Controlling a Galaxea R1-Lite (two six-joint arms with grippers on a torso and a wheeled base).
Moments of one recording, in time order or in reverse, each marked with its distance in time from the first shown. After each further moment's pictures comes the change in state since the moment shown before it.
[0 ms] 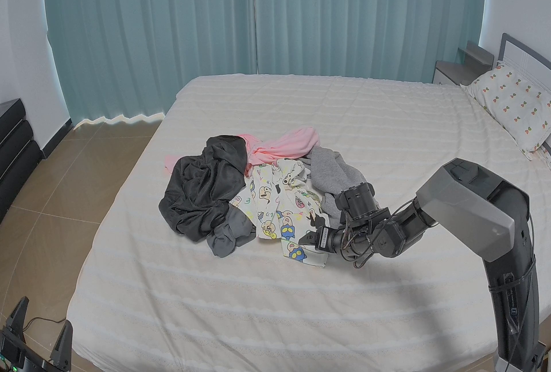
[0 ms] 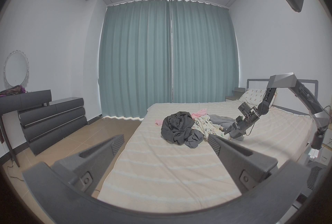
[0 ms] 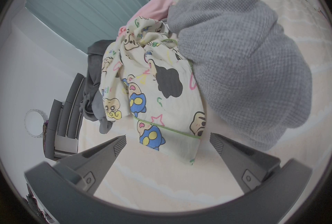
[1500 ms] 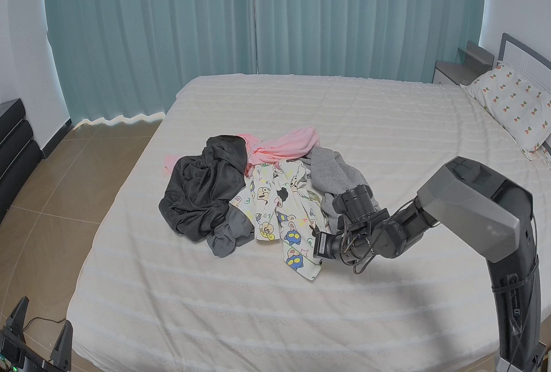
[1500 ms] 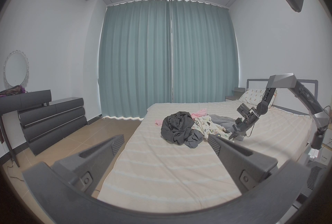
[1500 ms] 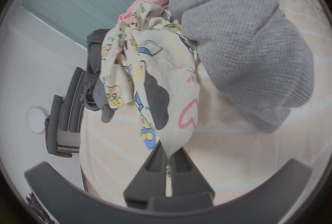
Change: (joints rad) left arm 0.000 0.000 0.000 0.000 0.000 0.000; right arm 0.018 -0.084 0.116 0.015 0.070 0.007
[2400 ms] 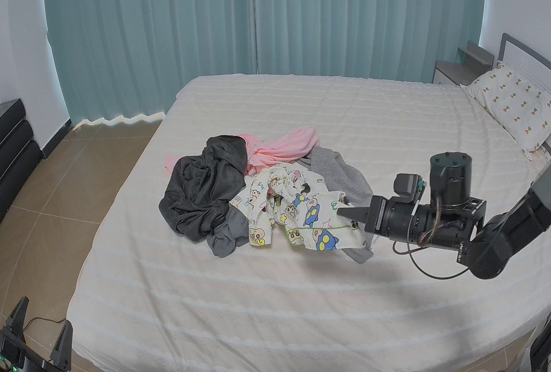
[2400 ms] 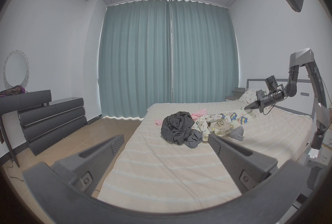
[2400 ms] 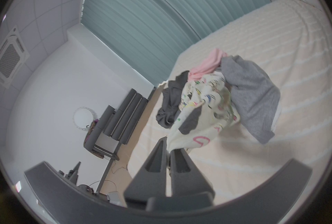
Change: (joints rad) left arm 0.000 0.000 0.000 0.000 0.000 0.001; right arm -0.009 -0.582 0.571 -0.562 0.154 -0.004
